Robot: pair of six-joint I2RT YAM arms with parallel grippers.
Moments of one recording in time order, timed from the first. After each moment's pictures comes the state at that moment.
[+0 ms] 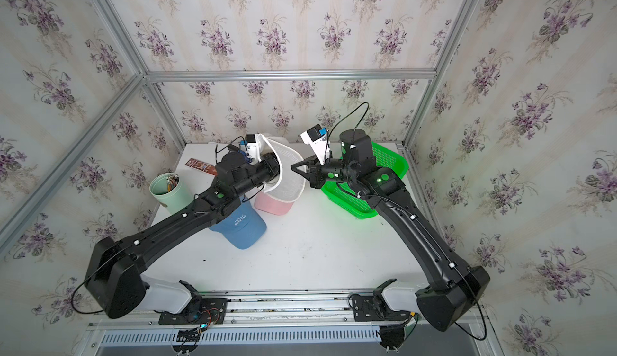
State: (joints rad) left arm -0.60 1.38 1.13 0.21 0.17 -1.00; right arm 0.50 1.31 1.47 -0.56 -0.65 0.10
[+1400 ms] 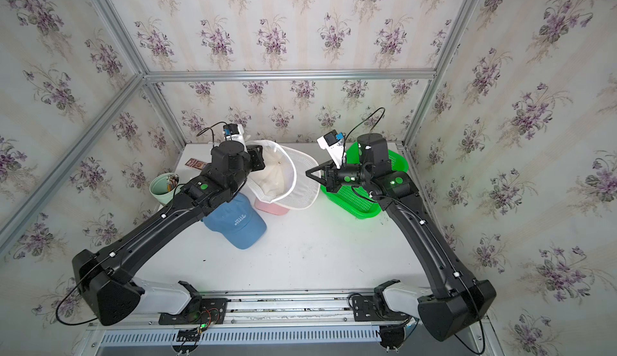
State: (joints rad) left arm -0.60 1.38 1.35 -0.29 -0.39 -0.53; right arm 0.39 1.26 1.41 -0.64 -0.77 0.08
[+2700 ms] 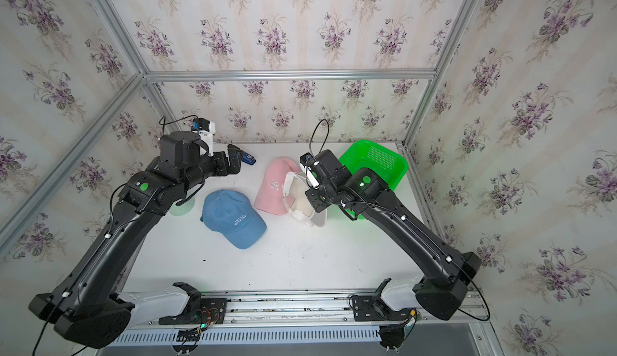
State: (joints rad) left arm -0.40 1.24 1.56 -0.82 -0.17 -0.32; right arm 0.85 1.40 1.65 -1.23 0.25 0.11
